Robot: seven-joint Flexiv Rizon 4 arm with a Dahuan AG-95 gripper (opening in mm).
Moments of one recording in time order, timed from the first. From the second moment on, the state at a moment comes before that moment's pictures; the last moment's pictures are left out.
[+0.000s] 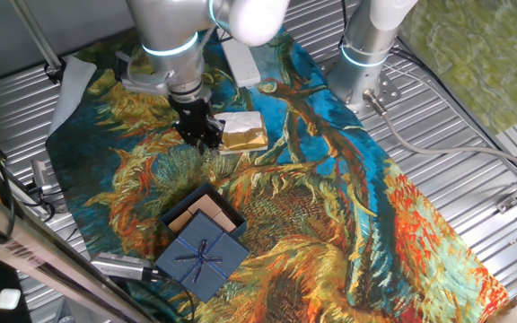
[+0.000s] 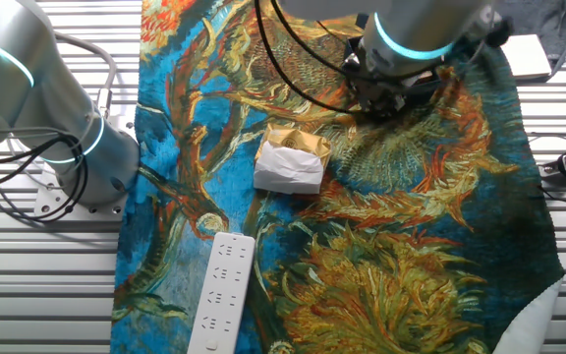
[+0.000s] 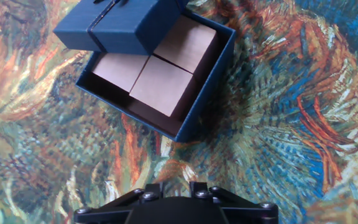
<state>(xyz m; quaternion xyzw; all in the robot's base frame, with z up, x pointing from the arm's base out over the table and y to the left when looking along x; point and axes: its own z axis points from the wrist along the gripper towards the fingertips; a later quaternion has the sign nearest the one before) 0.503 0.075 0.125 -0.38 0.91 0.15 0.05</state>
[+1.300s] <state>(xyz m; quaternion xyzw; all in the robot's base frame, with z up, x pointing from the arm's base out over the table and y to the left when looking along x) 0.539 0.186 0.160 -0.29 0.94 0.18 0.01</state>
